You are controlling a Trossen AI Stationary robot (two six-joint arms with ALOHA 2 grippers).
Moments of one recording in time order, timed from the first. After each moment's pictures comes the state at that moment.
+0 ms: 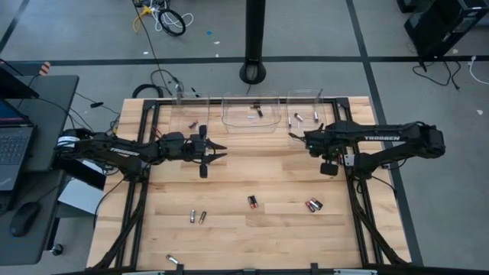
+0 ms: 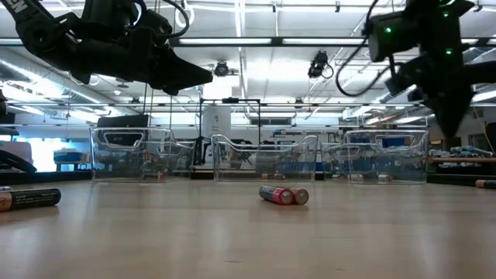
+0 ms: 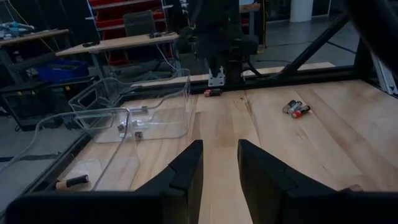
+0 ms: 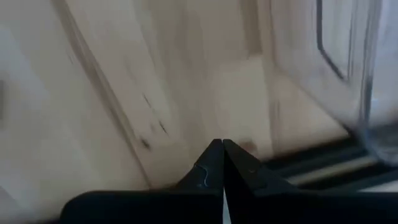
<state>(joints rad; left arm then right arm) 0.14 1.20 0.36 0.75 0.06 0.13 -0.22 1.18 0.81 -1.28 0.10 0.07</state>
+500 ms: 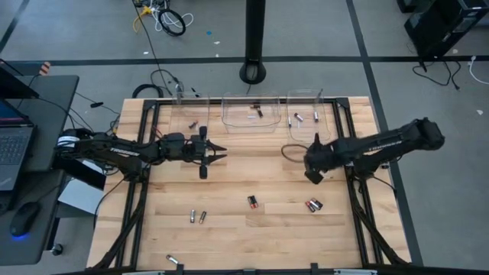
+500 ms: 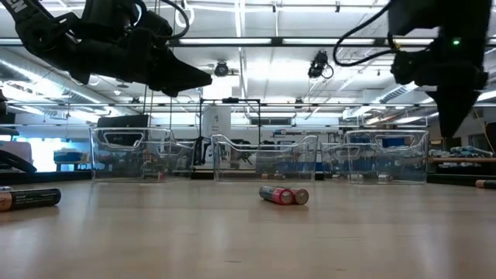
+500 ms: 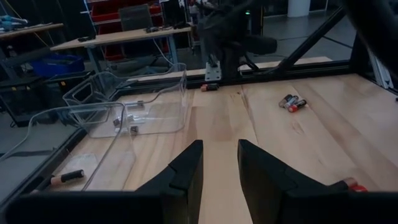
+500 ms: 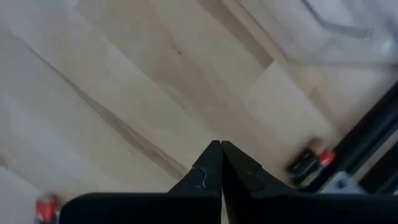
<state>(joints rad) 0.14 1.20 0.36 0.73 0.06 0.12 0.14 1.18 0.78 -1.18 0.23 0.98</state>
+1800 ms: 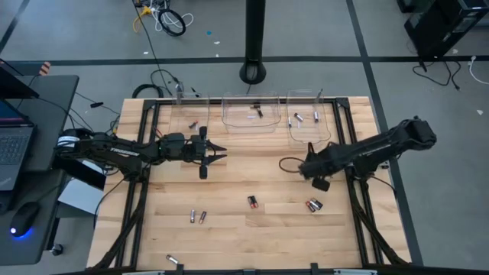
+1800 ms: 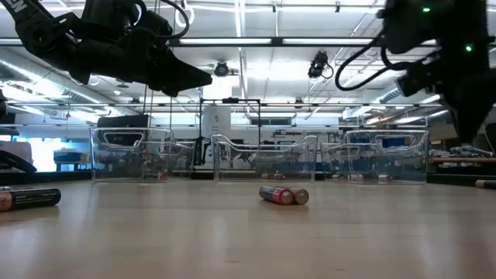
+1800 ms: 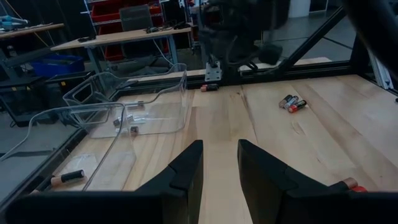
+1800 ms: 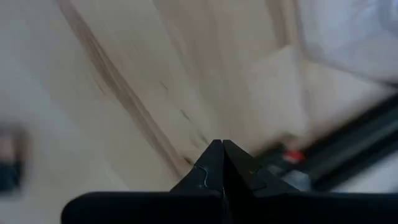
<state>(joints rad) 0.14 1.20 0.36 0.73 0.06 0.12 0.16 1.31 0.82 -1.29 0.19 0.61</state>
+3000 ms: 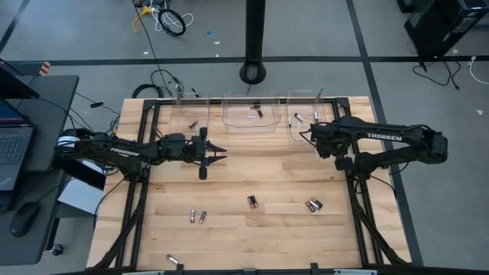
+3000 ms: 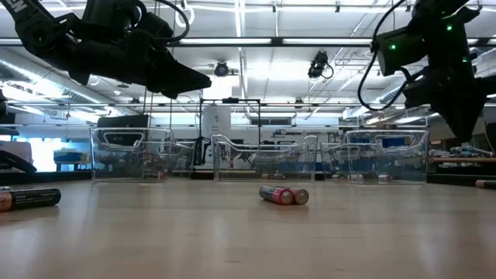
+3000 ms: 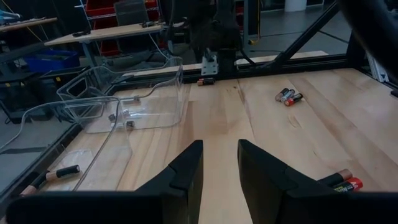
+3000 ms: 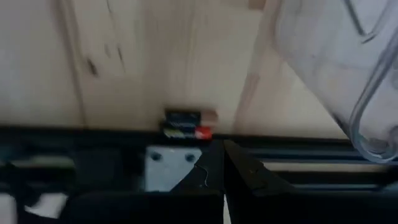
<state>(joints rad) 0.13 1.20 0.36 0.71 0.07 0.13 -0.37 1.12 0.75 -1.34 0.18 -0.46</state>
